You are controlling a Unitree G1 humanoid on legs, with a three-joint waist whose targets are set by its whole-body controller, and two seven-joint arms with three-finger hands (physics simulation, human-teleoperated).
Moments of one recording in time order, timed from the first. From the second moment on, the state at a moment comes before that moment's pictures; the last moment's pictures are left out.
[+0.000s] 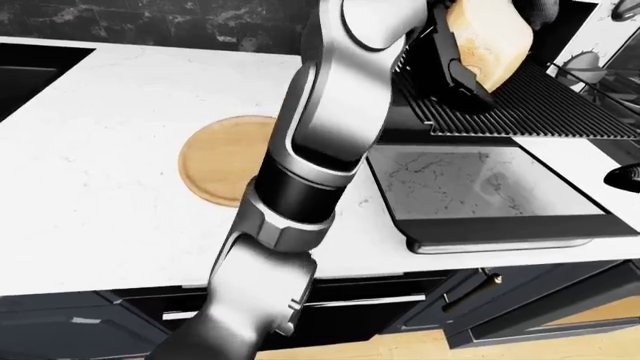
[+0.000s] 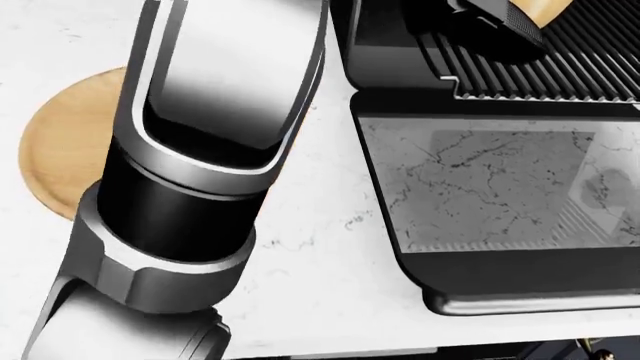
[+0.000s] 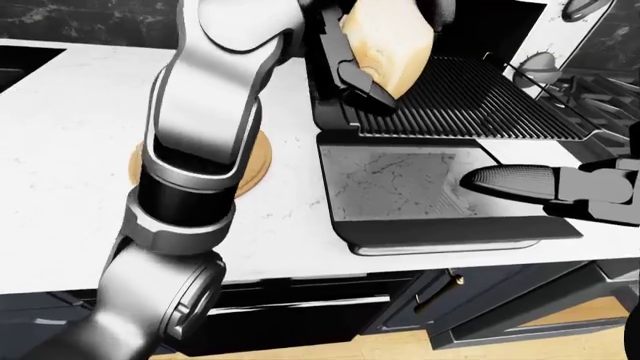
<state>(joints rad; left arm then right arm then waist) -1.45 -0.12 -0.09 0.22 0.43 0.62 -0.57 -0.29 -0.89 -0.80 -1.02 1.19 0.78 -0.66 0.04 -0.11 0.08</state>
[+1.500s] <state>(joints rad) -1.64 -0.16 -0.03 1.04 0.24 0.13 -0.33 -0.22 -0.85 -0.86 -1.05 1.19 0.78 -0.62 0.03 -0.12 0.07</state>
